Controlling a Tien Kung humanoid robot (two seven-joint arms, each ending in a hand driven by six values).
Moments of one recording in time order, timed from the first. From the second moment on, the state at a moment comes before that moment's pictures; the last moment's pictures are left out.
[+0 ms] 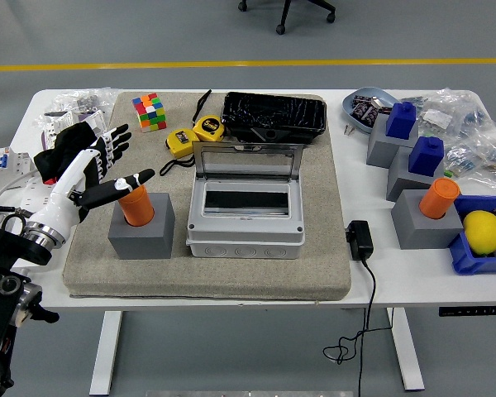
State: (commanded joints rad) left arm -0.06 0.06 -1.55 -1.47 1.51 -0.24 -0.02; right arm 0.08 -0.17 0.72 0.22 -0.87 -0.20 -0.05
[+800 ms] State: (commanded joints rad) left arm 0.00 0.05 -1.52 -1.48 1.49 -0.19 -0.03; right arm 0.07 -0.17 0.72 0.22 -0.86 -0.20 -0.05
